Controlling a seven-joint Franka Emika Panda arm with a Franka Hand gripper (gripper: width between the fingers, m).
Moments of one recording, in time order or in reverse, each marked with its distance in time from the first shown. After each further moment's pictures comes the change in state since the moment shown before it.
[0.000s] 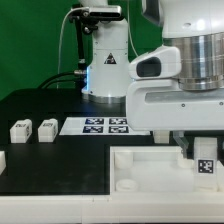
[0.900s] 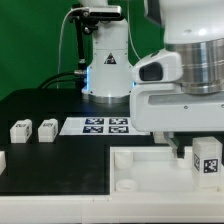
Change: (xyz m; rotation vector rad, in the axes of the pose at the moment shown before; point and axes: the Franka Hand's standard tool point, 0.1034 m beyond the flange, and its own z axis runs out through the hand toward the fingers) arm -0.012 -0.003 0.002 -0.008 -0.041 -0.204
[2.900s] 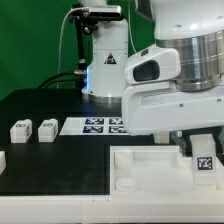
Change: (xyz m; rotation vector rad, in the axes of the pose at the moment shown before) arm 0.005 0.008 -0.007 0.042 -0.036 -0.039
